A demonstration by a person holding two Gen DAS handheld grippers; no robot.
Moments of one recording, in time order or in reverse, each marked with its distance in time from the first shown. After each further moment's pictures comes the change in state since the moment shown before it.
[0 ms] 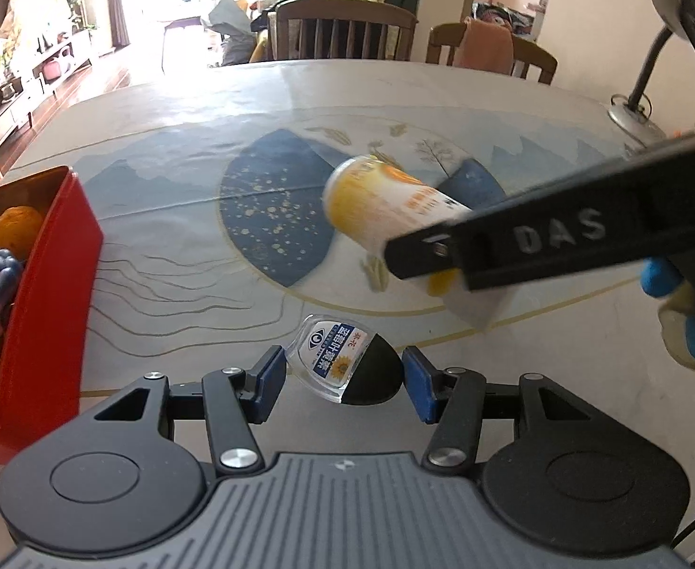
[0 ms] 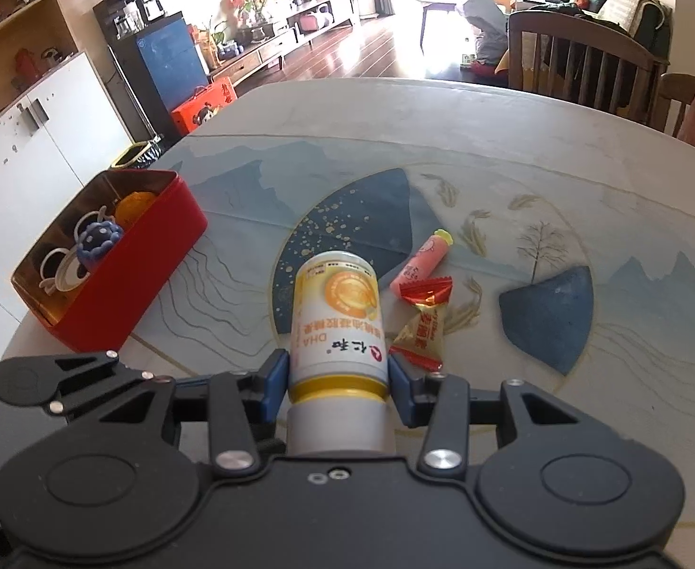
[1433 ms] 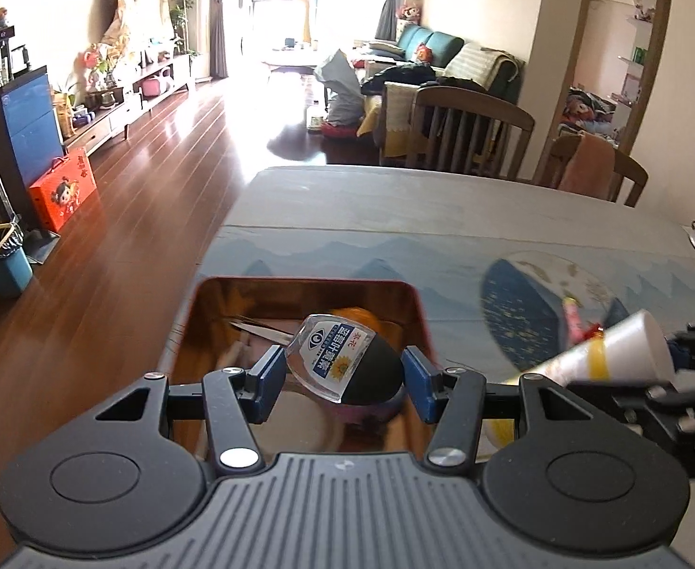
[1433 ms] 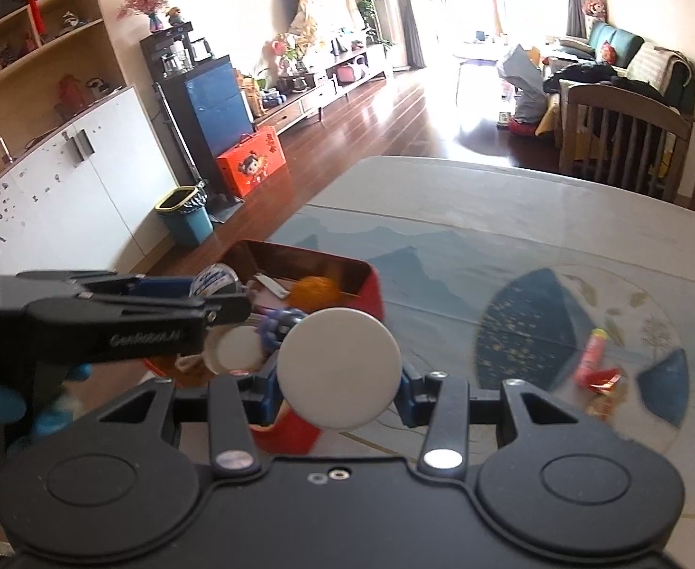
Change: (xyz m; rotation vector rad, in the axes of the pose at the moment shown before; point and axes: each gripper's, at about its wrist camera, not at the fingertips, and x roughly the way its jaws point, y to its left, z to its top) left arm -0.117 0.193 0.032 -0.149 -0.154 0.151; right arm -0.015 0.157 0.037 -0.038 -0.136 0.046
